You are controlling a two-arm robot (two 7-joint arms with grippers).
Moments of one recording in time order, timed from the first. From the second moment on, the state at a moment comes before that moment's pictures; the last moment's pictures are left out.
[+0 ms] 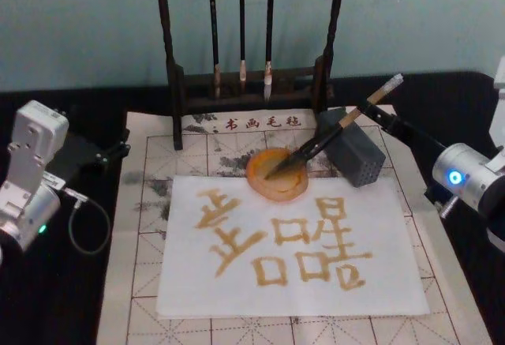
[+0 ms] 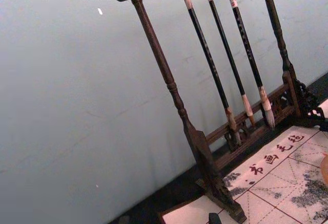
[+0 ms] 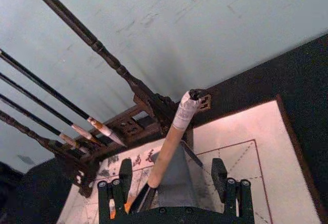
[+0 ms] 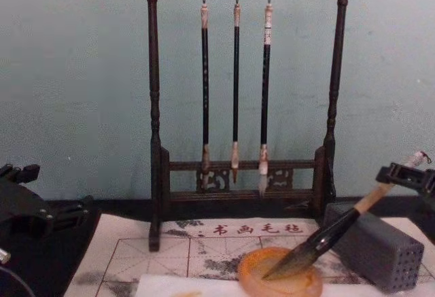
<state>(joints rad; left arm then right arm) -0.20 0.60 0.45 -1.41 -0.25 -0.12 0.03 0.25 0.34 -0.19 -1.37 0.98 0.36 0.10</state>
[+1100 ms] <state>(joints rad) -0.20 0.60 0.45 -1.41 -0.25 -0.12 0.03 0.35 0.28 -0.21 -1.26 1.13 0.36 0.04</state>
